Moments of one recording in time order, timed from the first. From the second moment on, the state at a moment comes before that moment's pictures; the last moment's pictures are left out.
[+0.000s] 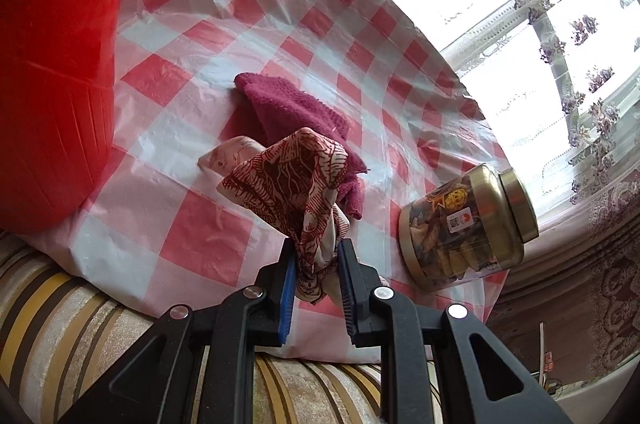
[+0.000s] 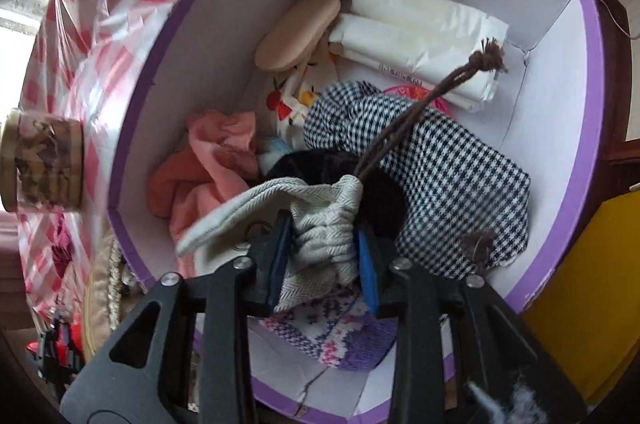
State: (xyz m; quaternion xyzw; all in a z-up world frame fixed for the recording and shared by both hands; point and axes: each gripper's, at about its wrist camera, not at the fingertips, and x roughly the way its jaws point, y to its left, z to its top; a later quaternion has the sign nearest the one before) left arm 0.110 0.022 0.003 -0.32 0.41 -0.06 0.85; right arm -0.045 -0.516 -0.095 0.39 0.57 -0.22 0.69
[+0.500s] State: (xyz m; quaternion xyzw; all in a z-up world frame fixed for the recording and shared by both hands) left arm 0.090 -0.154 0.079 -0.22 0.40 -0.28 0.84; right arm -0.052 -0.481 -0.080 0.21 0.65 -0.11 0.72
